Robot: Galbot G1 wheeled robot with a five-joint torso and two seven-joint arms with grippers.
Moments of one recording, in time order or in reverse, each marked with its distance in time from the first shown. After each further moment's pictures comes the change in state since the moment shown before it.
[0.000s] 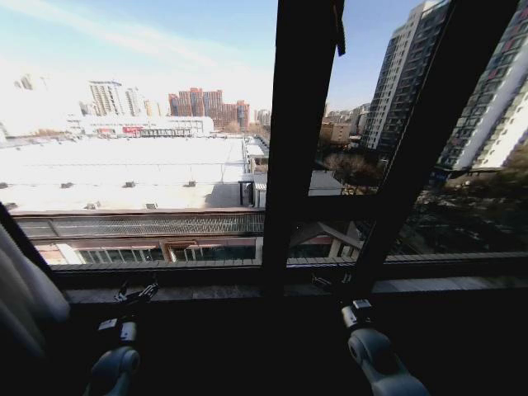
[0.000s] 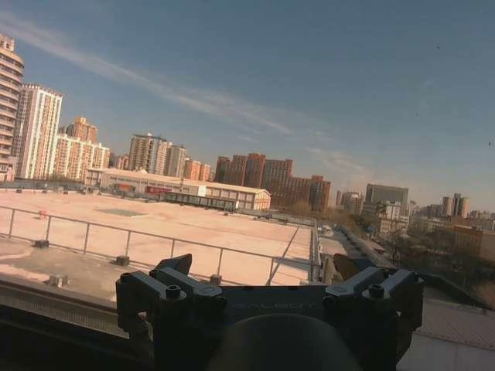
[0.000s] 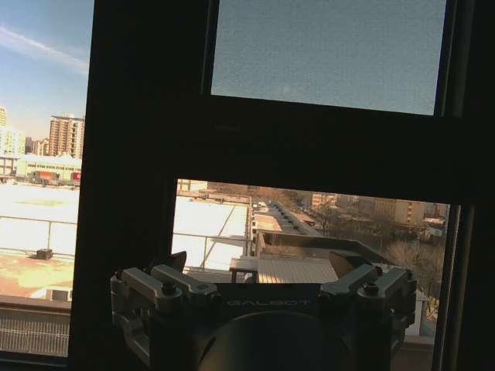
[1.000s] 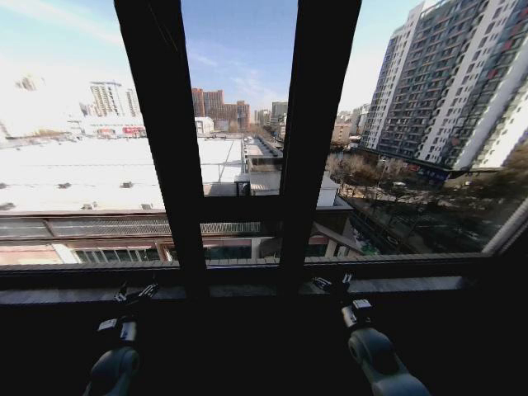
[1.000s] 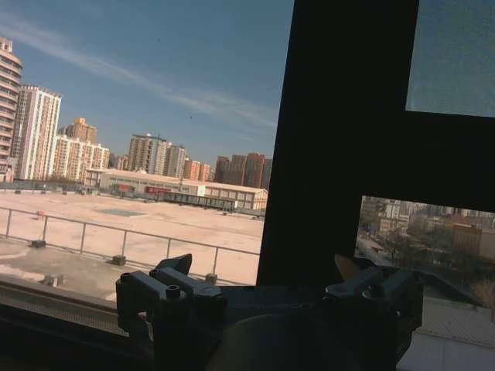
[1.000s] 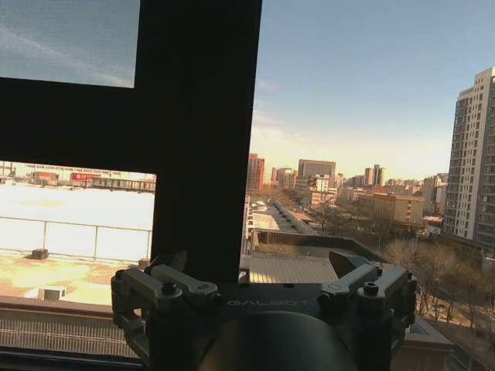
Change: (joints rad) left arm 0.000 0.000 0.000 0.000 0.000 0.000 0.000; right arm 0.000 0.000 0.000 0.000 0.000 0.000 0.000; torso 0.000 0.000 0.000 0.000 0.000
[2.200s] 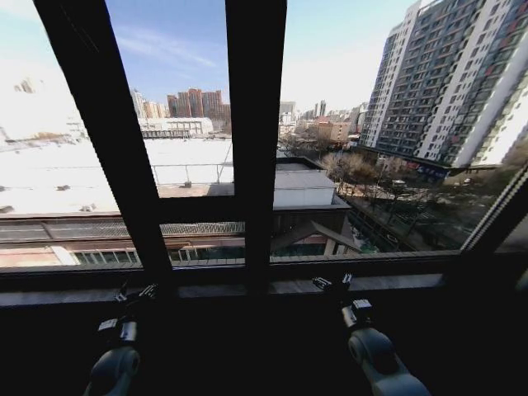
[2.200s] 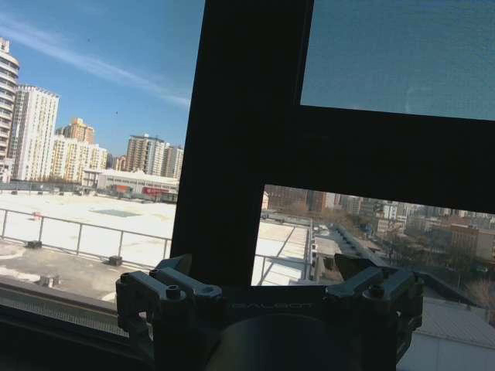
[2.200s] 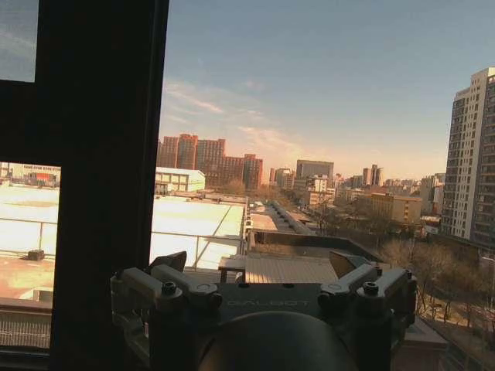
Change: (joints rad) left arm 0.000 0.000 0.000 0.000 0.000 0.000 0.001; right arm 0.000 0.000 0.000 0.000 0.000 0.000 0.000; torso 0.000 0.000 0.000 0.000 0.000
